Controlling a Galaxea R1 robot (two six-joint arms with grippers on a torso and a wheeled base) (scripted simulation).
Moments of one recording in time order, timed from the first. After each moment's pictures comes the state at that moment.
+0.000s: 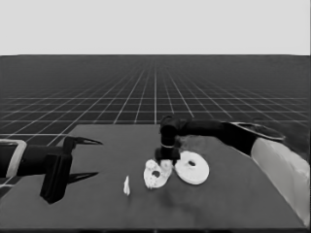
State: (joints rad) left arm -0.34 1.75 -0.42 0.31 0.68 0.35; right arm 0.03 2.89 -1.47 -0.17 -1.55 1.44
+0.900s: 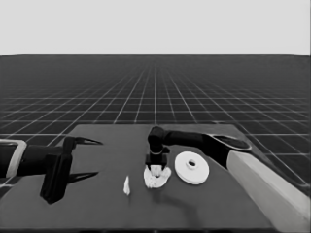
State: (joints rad) left arm -0.34 1.75 -0.42 0.31 0.68 0.35; right arm -0.10 3.08 -1.79 -0.27 -1.50 1.32
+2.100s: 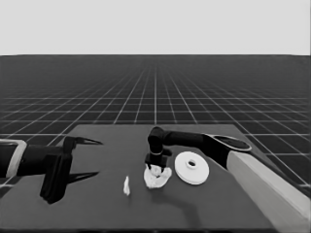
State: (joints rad) left arm -0.34 1.75 -0.42 0.31 0.68 0.35; right arm -0.10 3.08 -1.79 -0.27 -1.50 1.57
